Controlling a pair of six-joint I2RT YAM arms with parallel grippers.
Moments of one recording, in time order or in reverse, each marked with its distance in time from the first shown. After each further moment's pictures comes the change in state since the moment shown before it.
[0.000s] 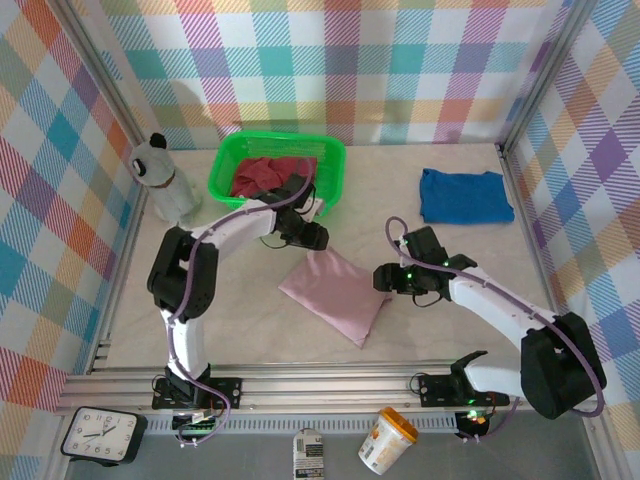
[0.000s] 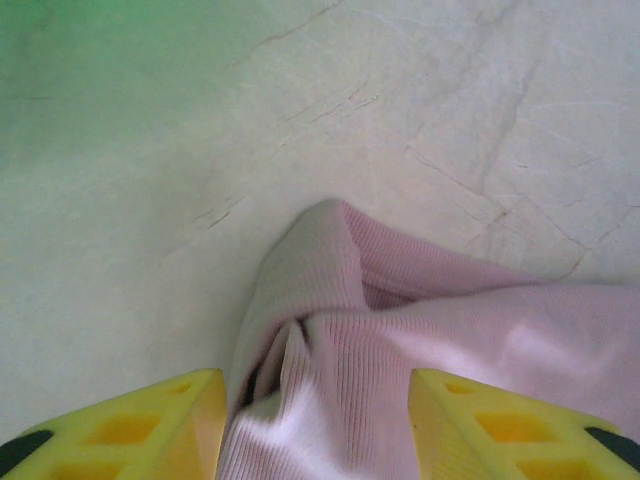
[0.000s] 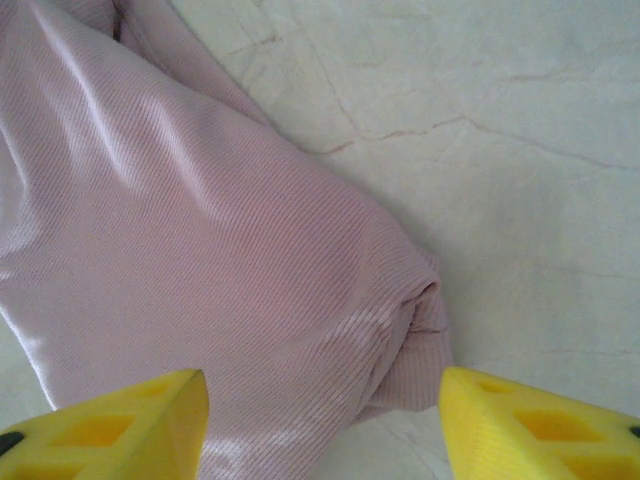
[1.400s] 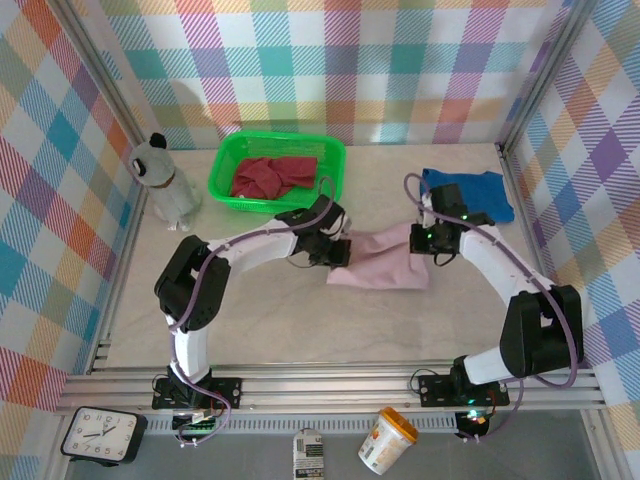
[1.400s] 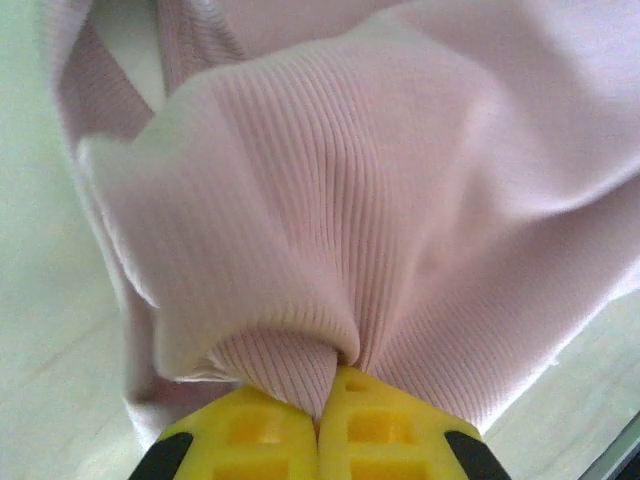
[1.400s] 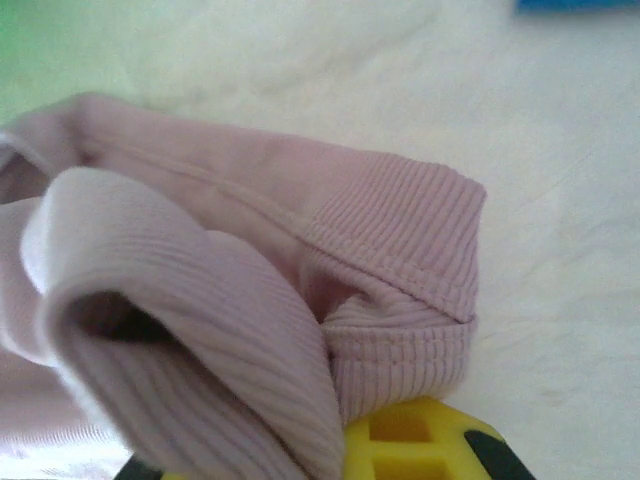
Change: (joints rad) left arm -0.206 0.016 -0.038 0.200 0.056 -0.283; right arm -0.272 0.194 0.370 -0.190 0.144 -0.304
